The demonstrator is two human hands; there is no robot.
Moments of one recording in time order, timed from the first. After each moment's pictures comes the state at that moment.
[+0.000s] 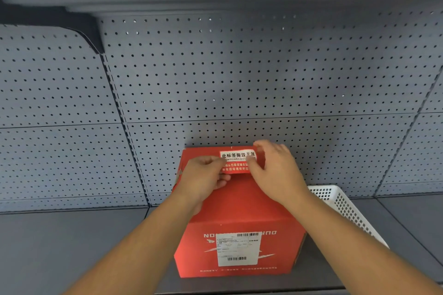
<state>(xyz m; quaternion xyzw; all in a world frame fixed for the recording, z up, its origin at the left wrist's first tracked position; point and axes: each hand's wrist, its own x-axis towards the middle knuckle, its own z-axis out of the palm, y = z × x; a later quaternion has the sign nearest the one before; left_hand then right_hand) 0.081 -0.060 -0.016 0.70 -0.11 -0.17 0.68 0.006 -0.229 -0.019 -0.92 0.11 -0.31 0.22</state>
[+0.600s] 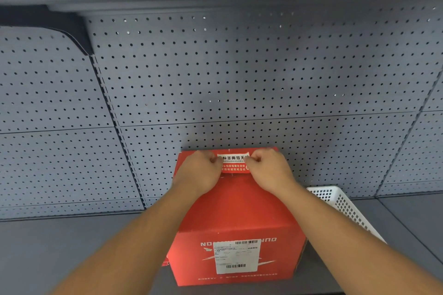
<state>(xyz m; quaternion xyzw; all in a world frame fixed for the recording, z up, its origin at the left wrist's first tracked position) 0.127 -0.075 -0.016 0.91 -0.22 -0.01 0.36 0.045 -0.243 -0.025 -0.90 0.21 -0.21 0.31</state>
